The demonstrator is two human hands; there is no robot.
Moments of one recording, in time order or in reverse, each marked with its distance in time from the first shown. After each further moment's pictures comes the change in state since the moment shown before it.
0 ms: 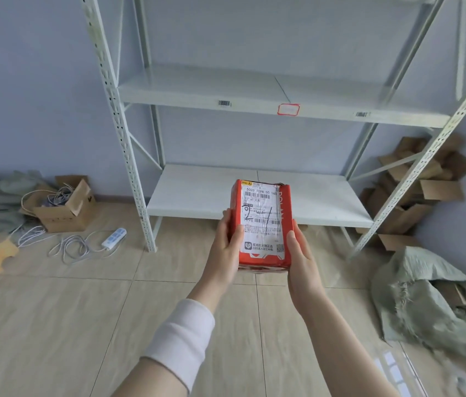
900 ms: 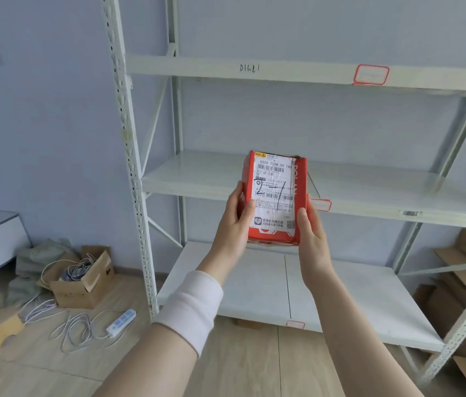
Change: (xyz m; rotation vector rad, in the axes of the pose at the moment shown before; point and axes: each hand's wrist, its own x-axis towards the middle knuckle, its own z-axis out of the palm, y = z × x) left_hand 0.265 0.126 0.002 0.101 0.080 0.345; right_hand 0.262 -0.141 0.078 -0.050 -0.118 -0.368
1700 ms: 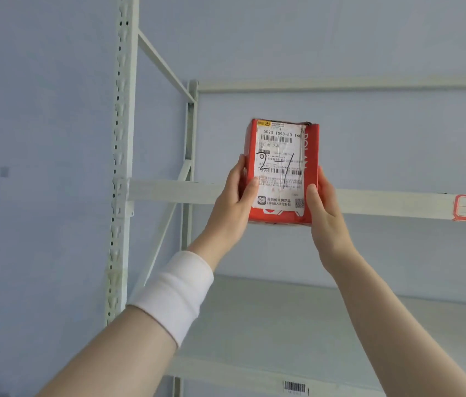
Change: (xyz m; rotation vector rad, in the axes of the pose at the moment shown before) left_hand 0.380 0.085 -0.117 0.160 0.000 0.515; right_hand 0.343 -0.104 0.179 -0.035 -0.119 -0.531
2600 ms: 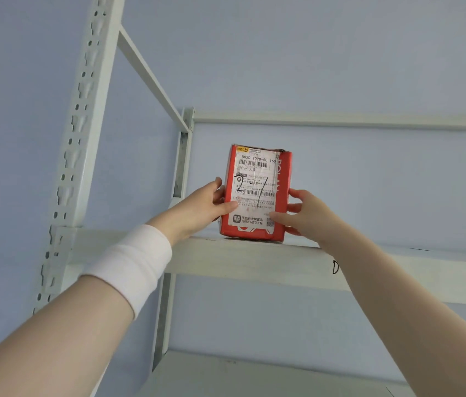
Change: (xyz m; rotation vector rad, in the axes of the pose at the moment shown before) left_hand 0.201 -0.117 -0.080 0.176 -0.270 -0.211; right_hand 0.208 0.082 0.054 -0.438 -0.178 0.199
